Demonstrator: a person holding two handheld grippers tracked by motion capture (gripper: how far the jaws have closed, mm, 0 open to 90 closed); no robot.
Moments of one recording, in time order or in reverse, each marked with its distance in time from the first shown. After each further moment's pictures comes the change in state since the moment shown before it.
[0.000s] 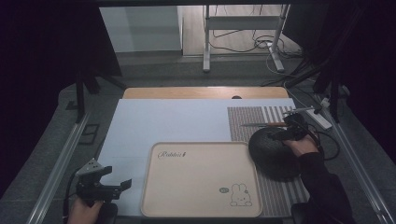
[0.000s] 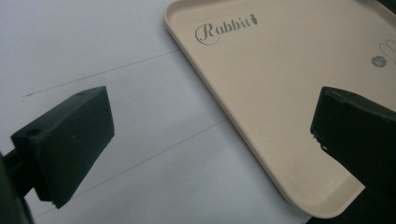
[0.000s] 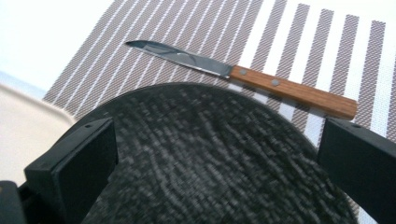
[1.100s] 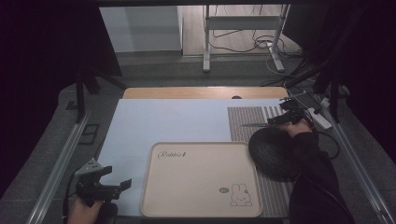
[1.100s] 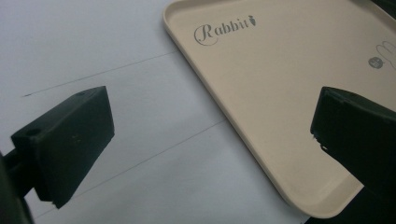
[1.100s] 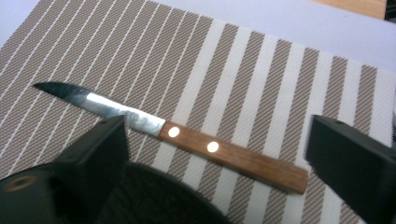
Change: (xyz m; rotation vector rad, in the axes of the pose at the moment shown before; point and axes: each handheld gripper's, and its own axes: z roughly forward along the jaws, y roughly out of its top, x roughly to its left) left arm 0.001 0.000 0.000 -0.003 -0.008 -0.004; right arm -0.039 0.043 0.048 0.059 -0.077 -0.001
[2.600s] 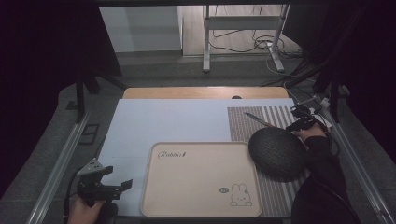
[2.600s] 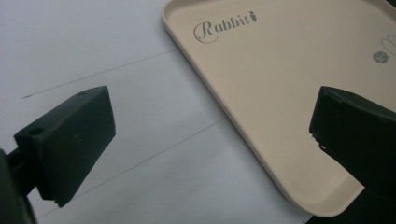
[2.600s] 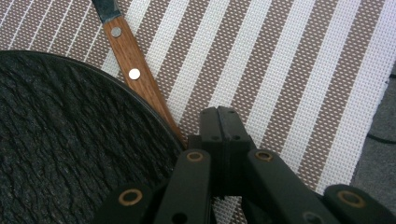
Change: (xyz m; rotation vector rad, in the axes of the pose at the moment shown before) left arm -0.002 0.001 0.002 0.014 0.011 0.018; right arm -0.043 -0.030 0.001 0.203 0.091 0.009
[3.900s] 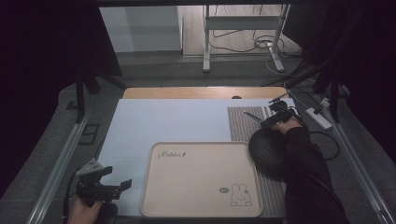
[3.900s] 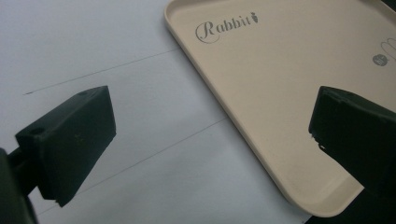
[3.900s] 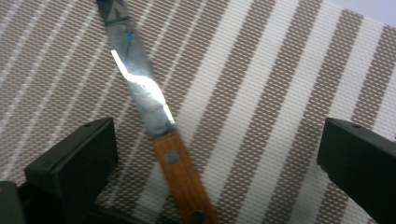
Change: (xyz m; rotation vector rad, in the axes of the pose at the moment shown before) left arm 0.001 -0.001 -0.001 -0.004 -0.001 -0.015; right arm 0.044 0.050 0.042 -0.021 -0.078 -0.064
